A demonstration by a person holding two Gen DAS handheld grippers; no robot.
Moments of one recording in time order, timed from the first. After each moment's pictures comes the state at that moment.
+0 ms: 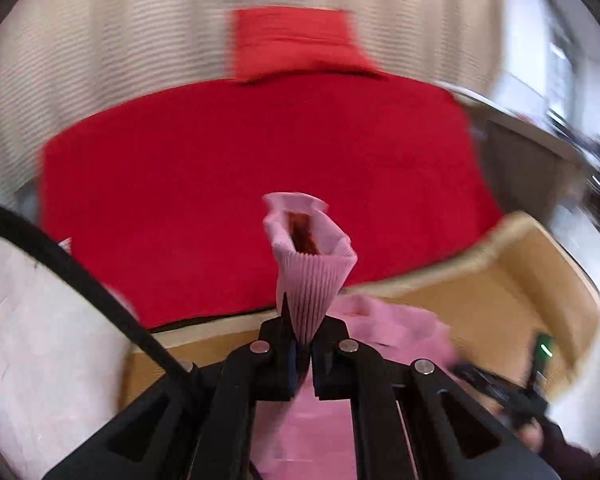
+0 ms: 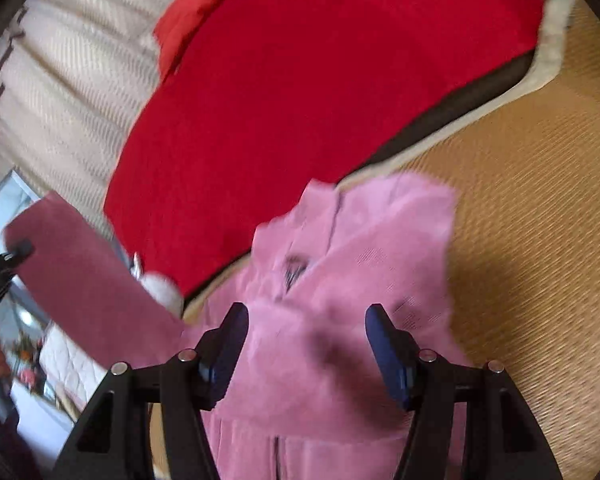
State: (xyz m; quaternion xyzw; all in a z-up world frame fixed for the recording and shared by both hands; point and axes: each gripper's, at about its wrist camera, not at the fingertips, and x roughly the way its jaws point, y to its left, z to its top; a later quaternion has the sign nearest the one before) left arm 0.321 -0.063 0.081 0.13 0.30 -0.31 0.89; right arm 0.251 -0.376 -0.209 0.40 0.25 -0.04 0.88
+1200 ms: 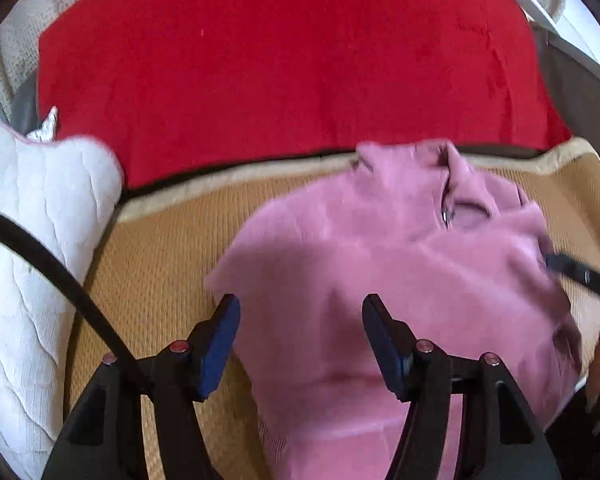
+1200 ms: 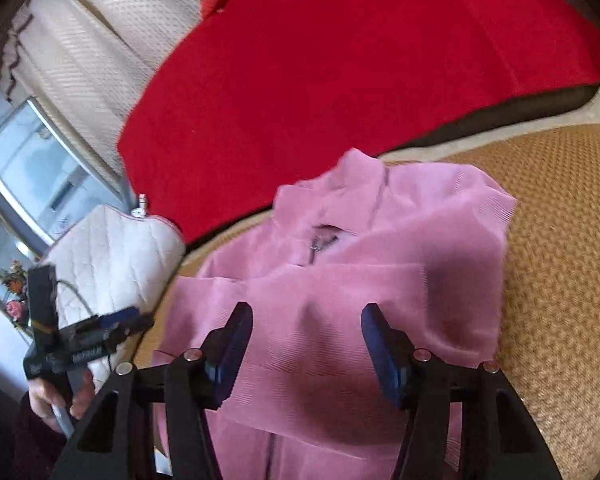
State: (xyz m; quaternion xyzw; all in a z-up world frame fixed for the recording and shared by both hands) left arm 0.365 -0.002 -0.115 0.14 0.44 -0.20 0.87; right arm 0.310 -0.328 -0.209 0.30 0.33 0.07 0.89
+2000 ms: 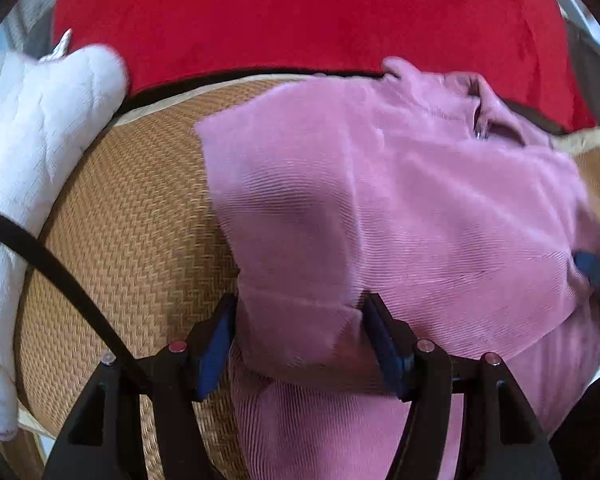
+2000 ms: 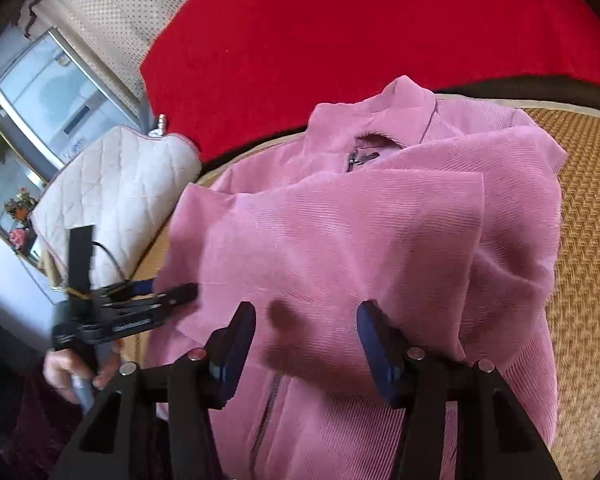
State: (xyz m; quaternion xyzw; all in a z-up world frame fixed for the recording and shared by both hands) left arm 0.330 0.032 -0.181 0.09 0.51 -0.17 0.84; right arm 0.304 -0.289 -0.226 0.25 0.41 0.14 0.87
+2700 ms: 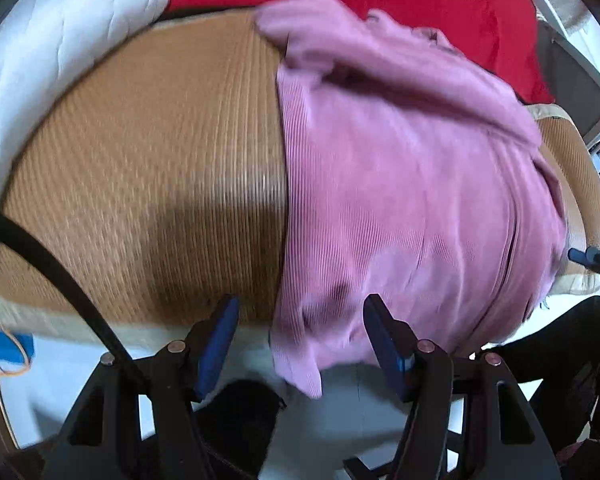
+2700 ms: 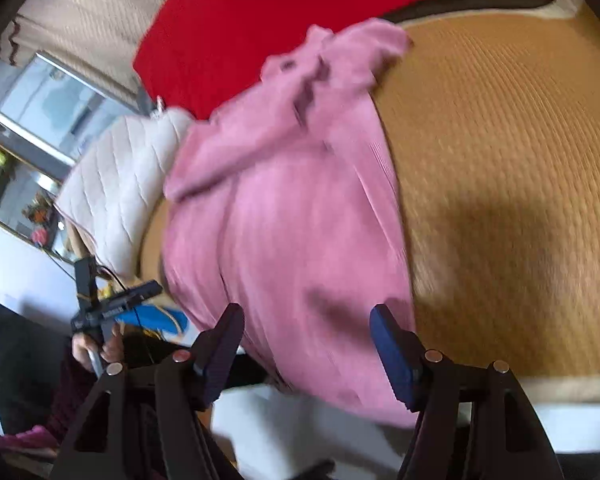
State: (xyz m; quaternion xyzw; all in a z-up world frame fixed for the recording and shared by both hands) left arm 0.186 0.141 -0.222 0.04 0.56 -0.21 0.80; right arm 0.134 -0.357 -0.276 0.29 0.48 0.14 0.82
